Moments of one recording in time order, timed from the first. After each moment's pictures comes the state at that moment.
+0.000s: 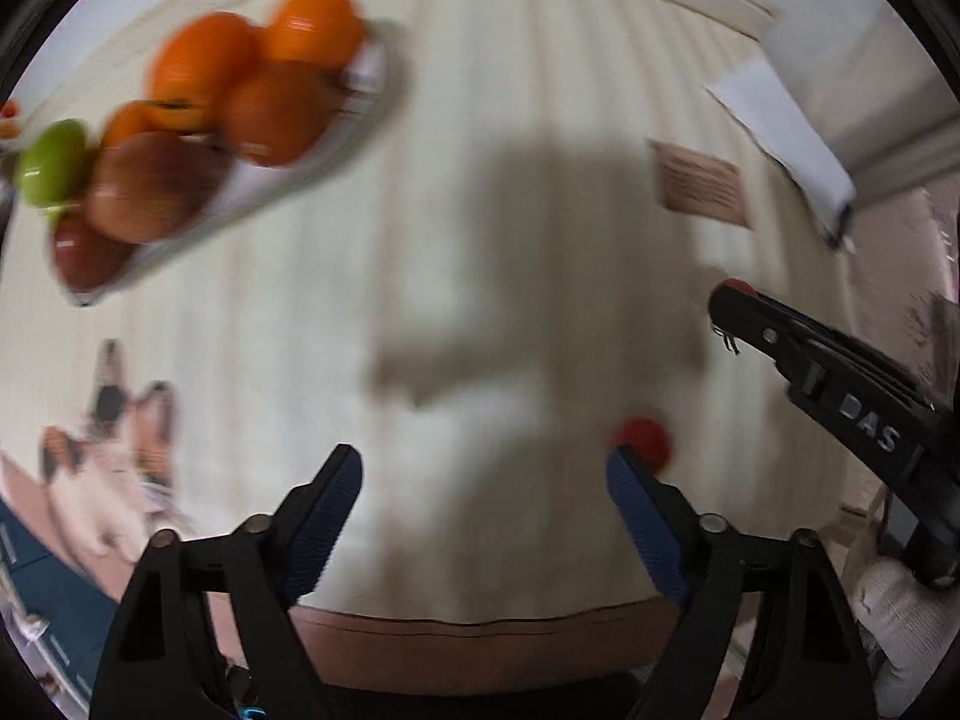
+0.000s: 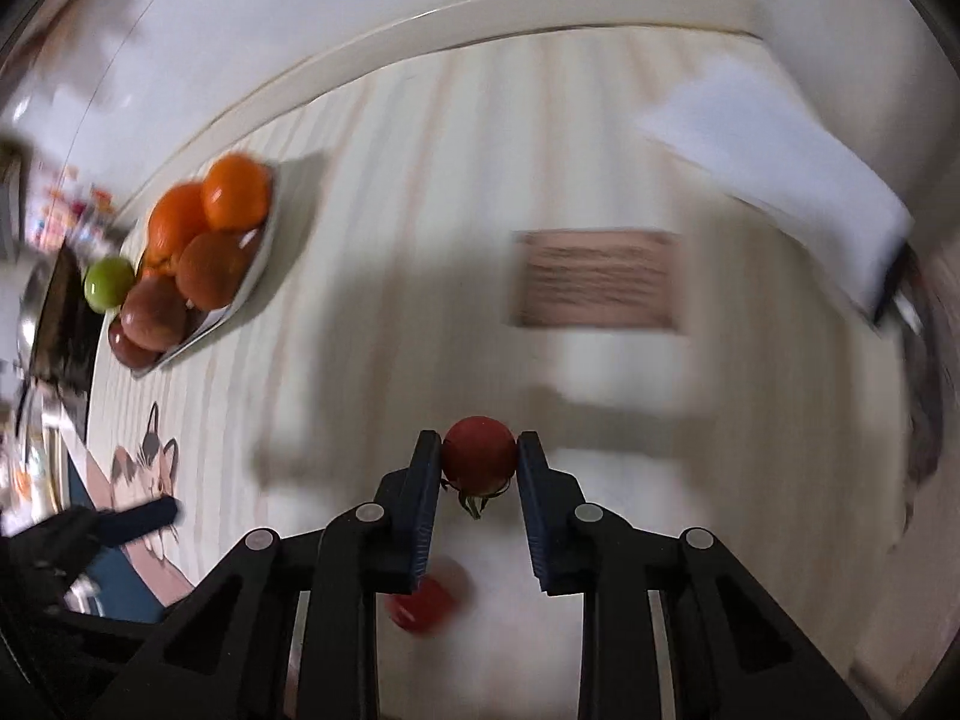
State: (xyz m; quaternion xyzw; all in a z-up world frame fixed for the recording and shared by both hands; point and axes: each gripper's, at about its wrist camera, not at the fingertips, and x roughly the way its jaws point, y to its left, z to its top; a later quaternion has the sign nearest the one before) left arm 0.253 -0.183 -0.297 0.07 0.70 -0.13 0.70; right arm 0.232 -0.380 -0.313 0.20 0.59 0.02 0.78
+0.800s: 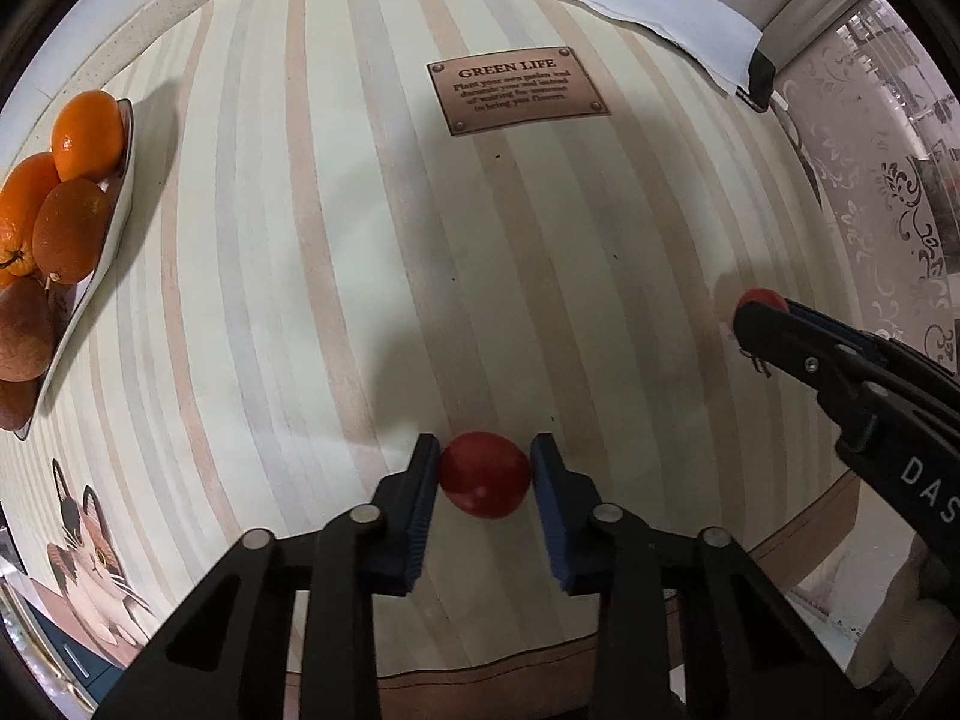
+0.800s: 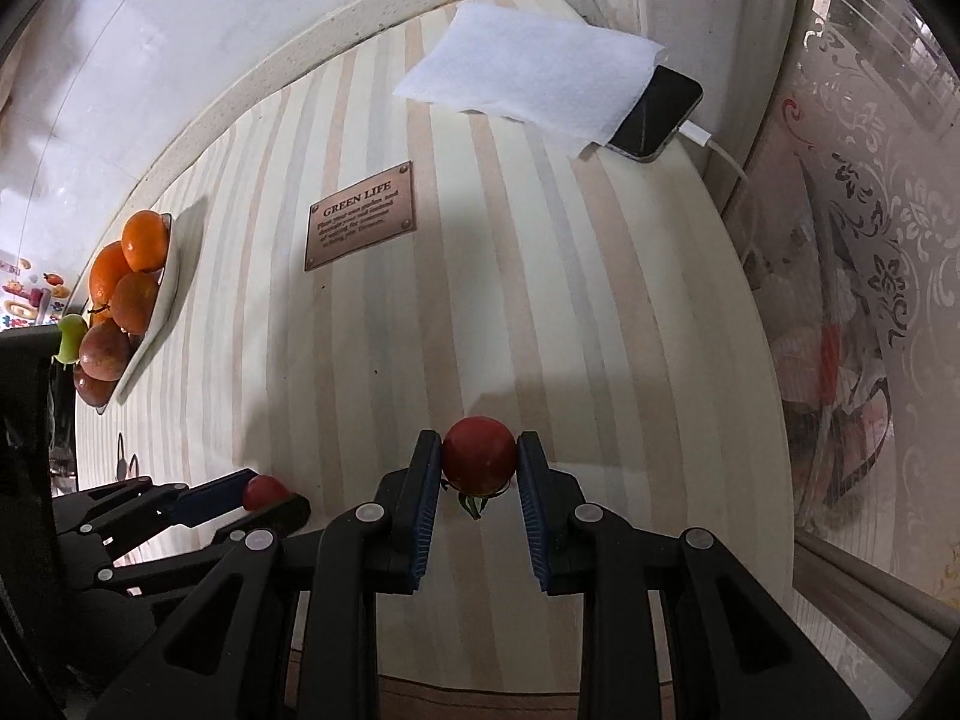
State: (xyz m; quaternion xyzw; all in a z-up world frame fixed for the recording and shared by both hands) left arm 0.226 -0.283 -0.337 0.19 0.68 -0.21 0.67; right arm 0.167 -0.437 -0.324 0.24 0.59 -0.06 0.77
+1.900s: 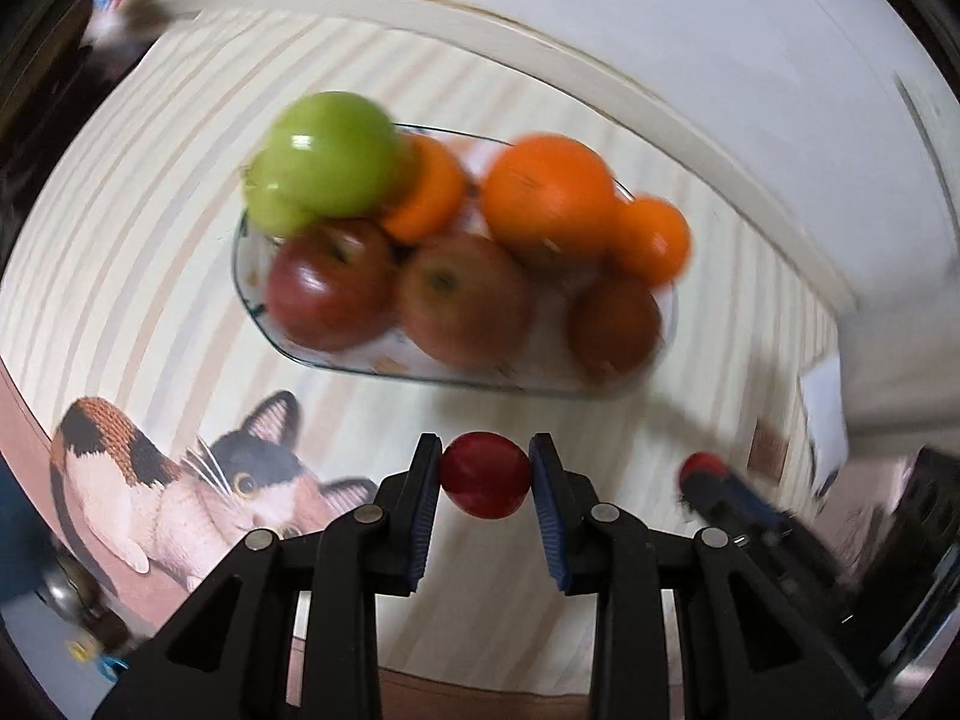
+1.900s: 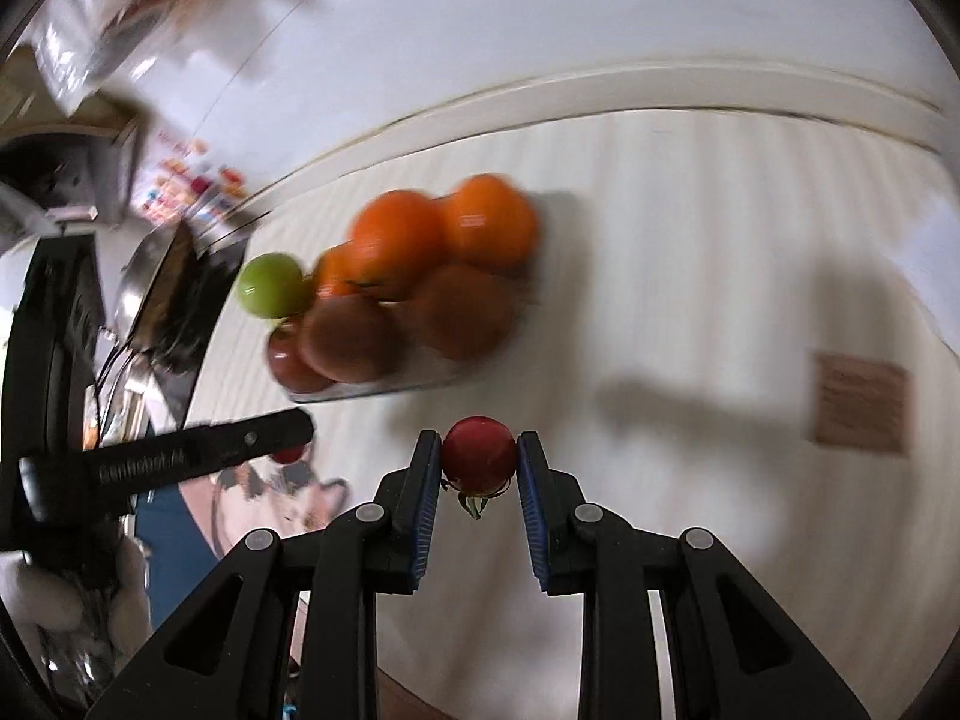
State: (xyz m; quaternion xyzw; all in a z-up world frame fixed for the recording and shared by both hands) left arm 0.344 -0.001 -0.250 -0.13 0.64 -0.02 0.76; right arm 0.306 -0.221 -0.270 0.18 0.53 0.18 0.80
